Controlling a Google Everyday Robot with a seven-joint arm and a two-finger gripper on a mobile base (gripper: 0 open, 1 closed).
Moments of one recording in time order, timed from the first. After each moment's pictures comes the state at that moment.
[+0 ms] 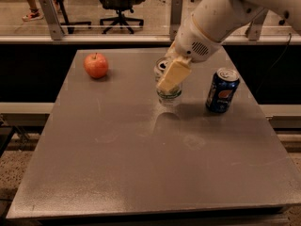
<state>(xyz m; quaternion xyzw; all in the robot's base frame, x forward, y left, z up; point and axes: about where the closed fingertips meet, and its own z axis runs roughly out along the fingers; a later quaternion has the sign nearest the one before) 0.552 -0.051 0.936 -0.63 0.72 0.11 0.25</state>
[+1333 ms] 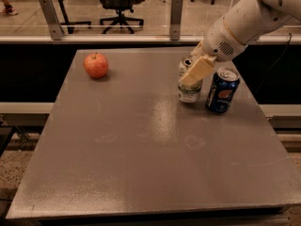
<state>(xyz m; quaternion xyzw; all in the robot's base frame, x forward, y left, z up) 0.591 -0.119 0.917 -0.58 0.76 0.13 0.27</state>
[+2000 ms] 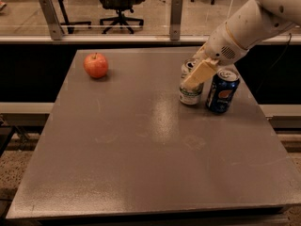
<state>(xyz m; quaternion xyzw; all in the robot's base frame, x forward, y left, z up) 0.596 -0.128 0.906 -0.57 0.76 0.14 0.28</state>
